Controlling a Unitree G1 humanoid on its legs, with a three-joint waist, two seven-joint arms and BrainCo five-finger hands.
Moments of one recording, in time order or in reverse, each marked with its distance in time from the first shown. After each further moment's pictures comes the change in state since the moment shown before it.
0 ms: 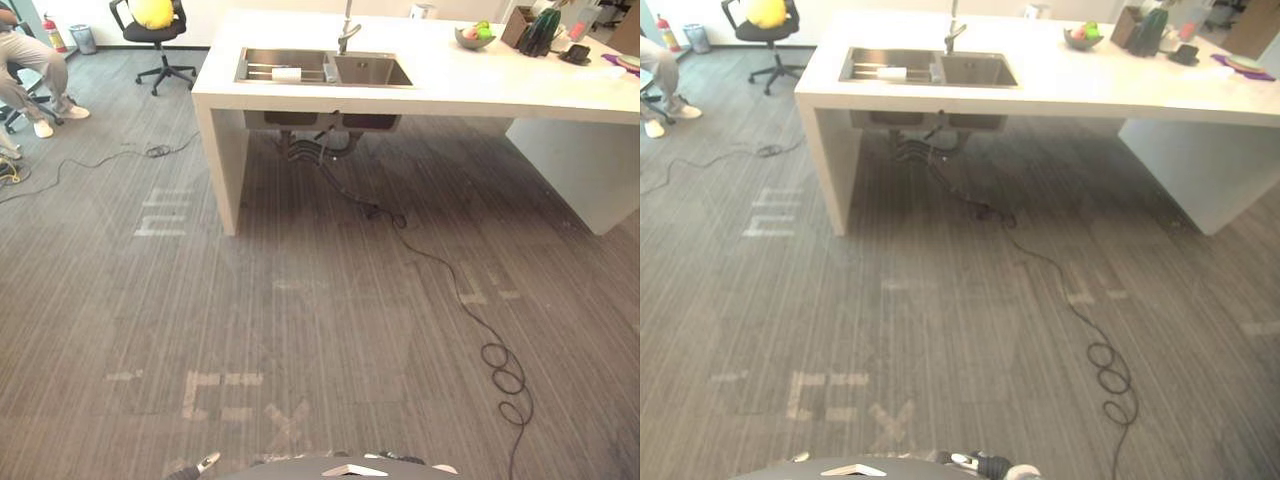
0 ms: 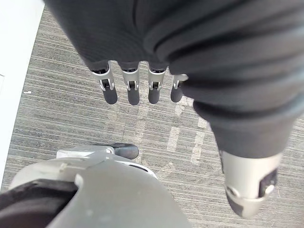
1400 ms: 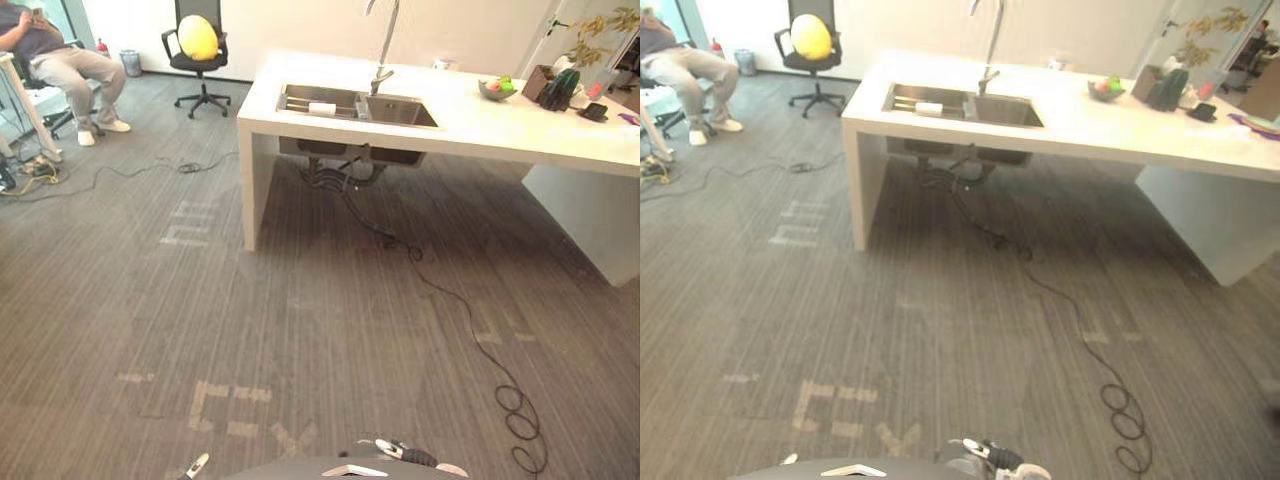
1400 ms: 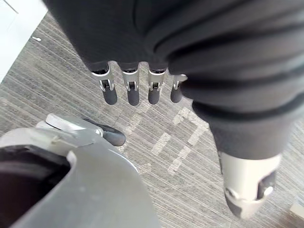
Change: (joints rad) left arm 0.024 0.004 0.049 0.006 -0.256 0.020 -0.022; right arm -0.039 0.013 -0.174 0.108 0.227 -0.043 -0.027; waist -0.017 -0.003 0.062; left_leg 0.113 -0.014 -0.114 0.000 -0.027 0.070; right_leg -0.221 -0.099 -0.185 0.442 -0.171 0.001
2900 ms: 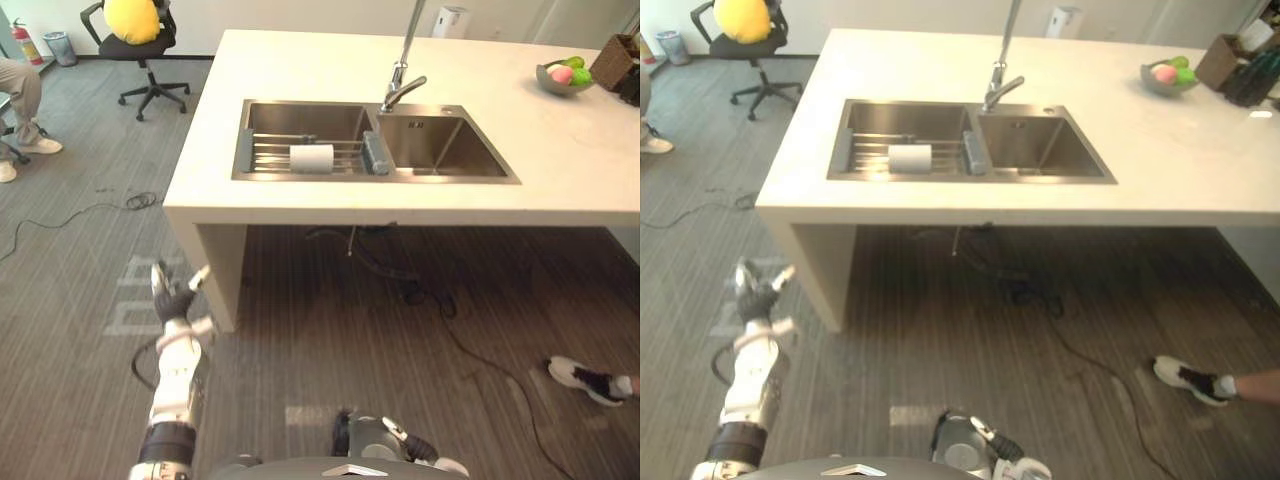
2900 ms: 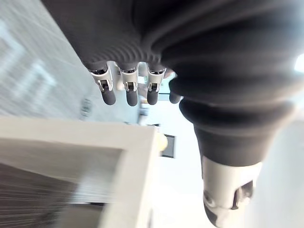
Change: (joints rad) left arm -0.235 -0.048 -0.057 -1.039 0.270 -0.368 0.492; right arm 0.072 0.008 0.065 -0.042 0.144 -0.036 -0.031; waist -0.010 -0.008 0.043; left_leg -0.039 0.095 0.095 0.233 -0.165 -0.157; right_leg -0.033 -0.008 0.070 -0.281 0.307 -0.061
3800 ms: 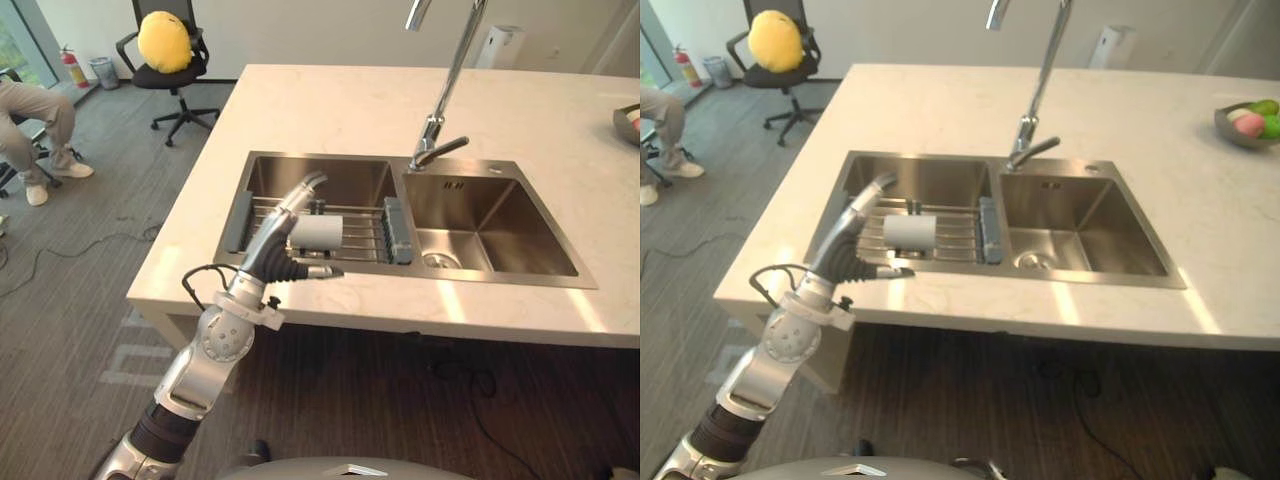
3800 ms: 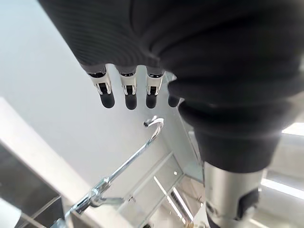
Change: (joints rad) left arm -0.056 0.190 -0.521 -0.343 0.504 0.025 -0.336; right arm 0.019 -0.062 -0.008 0.051 -0.187 0.191 0.072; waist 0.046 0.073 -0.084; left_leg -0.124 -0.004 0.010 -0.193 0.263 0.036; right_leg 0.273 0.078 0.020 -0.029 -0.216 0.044
